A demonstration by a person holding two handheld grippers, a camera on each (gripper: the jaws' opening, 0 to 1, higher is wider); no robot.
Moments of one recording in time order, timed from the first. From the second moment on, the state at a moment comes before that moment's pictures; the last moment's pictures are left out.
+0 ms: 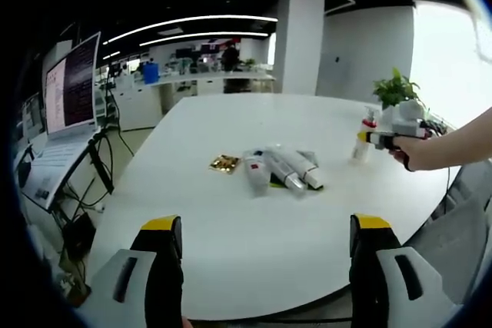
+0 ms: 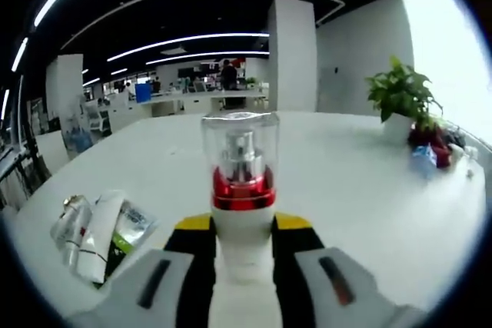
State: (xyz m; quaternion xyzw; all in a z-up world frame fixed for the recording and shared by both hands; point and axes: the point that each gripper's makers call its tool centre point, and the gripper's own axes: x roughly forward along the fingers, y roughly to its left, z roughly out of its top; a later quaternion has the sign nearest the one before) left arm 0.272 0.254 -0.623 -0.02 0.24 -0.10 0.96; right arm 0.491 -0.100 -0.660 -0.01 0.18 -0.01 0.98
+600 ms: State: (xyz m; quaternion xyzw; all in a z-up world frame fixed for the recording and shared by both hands) left arm 0.272 0.253 -0.619 -0.02 0.23 -0.10 0.97; right arm 0.479 -0.090 -0.676 -0.04 0.21 0.00 0.98
